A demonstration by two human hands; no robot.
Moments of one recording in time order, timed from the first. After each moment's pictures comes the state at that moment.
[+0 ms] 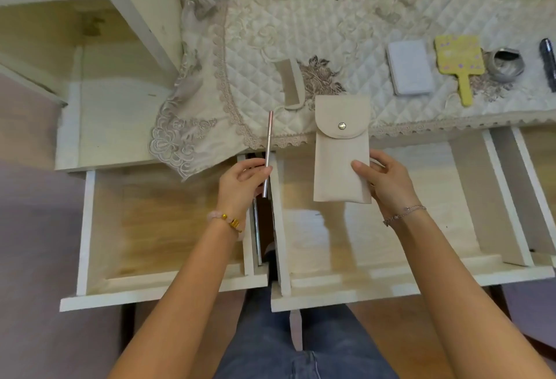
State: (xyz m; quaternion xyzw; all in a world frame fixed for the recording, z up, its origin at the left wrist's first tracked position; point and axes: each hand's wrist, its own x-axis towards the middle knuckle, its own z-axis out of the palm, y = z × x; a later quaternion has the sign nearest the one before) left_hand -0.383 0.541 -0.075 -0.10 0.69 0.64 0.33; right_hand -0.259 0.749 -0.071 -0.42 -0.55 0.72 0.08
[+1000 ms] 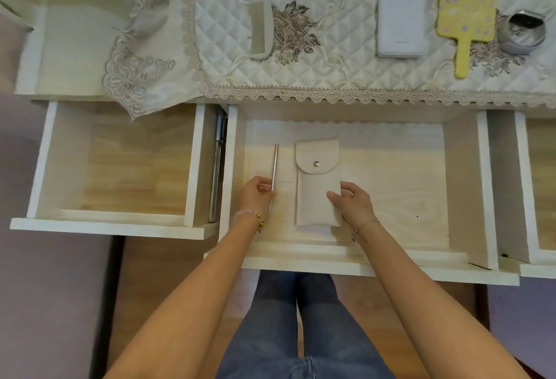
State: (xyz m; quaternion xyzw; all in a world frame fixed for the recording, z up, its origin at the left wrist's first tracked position) left_hand -0.260 0.606 -0.184 -0.13 0.83 0.43 0.33; right_hand -0.166 0.777 -0.185 -0.49 -0.57 0.65 -0.09
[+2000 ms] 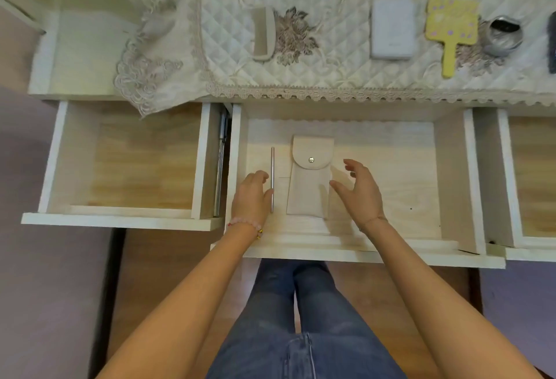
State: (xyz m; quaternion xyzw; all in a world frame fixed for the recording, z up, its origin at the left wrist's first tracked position) left_hand -0.247 0.588 -0.146 0.10 0.93 0.26 0.24; right_hand -0.162 0.780 -0.148 -0.35 -0.83 0.43 -0.05
